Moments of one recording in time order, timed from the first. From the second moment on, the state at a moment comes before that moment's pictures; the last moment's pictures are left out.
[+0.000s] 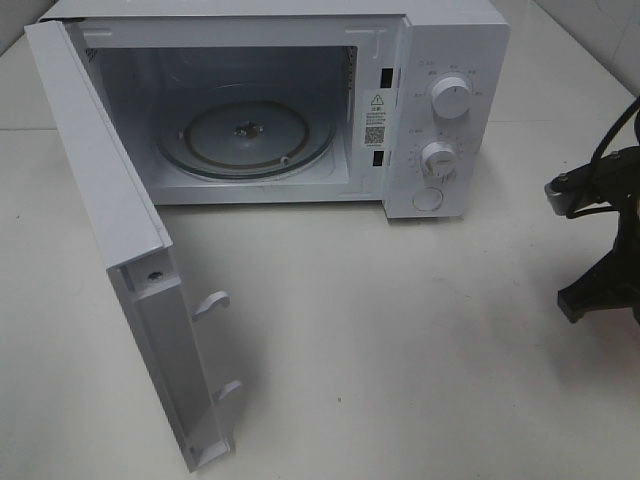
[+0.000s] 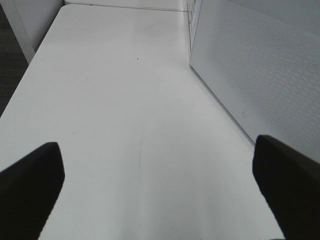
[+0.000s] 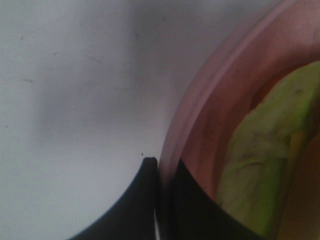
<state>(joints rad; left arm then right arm) 0.05 0.00 -0.50 -0.05 1.04 -0.02 0.29 1.58 -0.77 -0.47 0.83 0.37</state>
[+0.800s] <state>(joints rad) 0.05 0.00 -0.50 -0.05 1.04 -0.02 0.65 1.41 -0.74 -0.46 0.97 0.37</state>
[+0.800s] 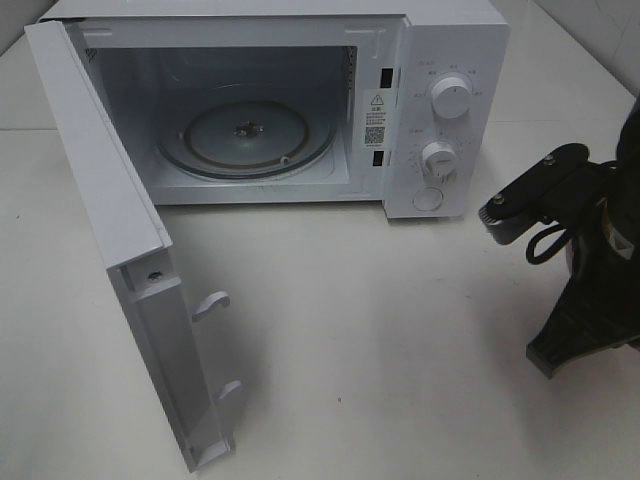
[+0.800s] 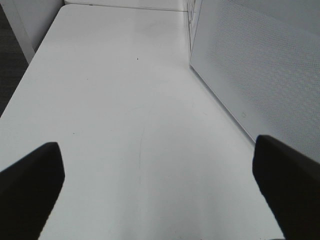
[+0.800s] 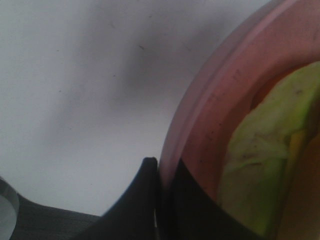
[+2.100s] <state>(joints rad) 0.05 0.00 -0.50 -0.05 1.04 -0.02 1.07 1.41 -0.74 -0.50 0.84 -0.07</state>
